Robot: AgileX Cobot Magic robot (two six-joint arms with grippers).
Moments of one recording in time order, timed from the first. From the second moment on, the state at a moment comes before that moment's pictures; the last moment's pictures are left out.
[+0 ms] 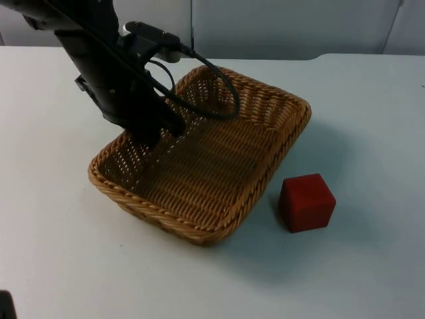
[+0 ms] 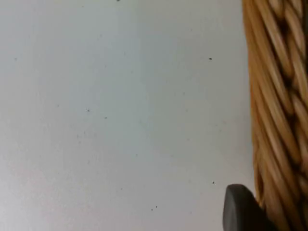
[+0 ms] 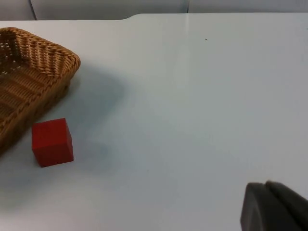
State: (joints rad) right arm -0.13 0.00 -0.54 0.08 1.12 -0.13; left arm -0.36 2.21 -1.50 -0.17 0.59 0.36
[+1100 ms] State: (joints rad) right arm -0.13 0.00 -0.54 0.08 1.12 -0.13; left arm -0.19 2.15 -1.65 -0.60 0.94 0.41
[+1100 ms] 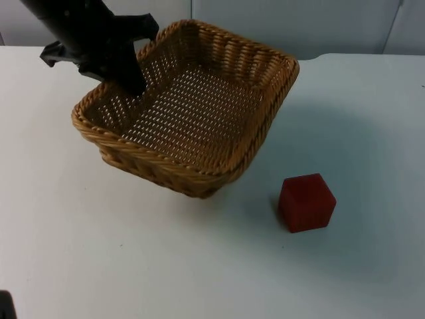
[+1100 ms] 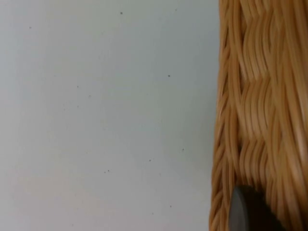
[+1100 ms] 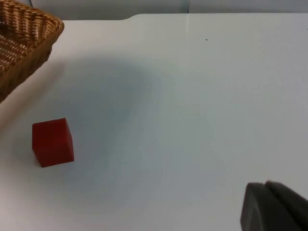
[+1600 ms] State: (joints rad) right arm -0.13 0.00 -0.54 0.08 1.12 -0.13; left arm -0.19 2.15 -1.65 -0.63 0.94 0.41
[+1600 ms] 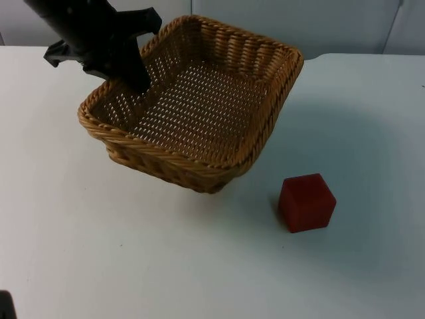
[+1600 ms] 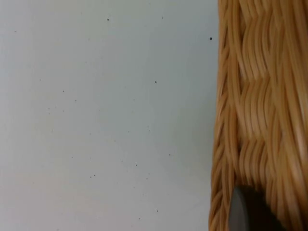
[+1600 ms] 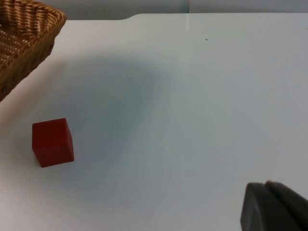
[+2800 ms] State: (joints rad) right arm -0.13 0.00 -0.54 0.16 0.85 -0.13; left arm -0.19 2.15 -1.65 -0.63 0.94 0.41
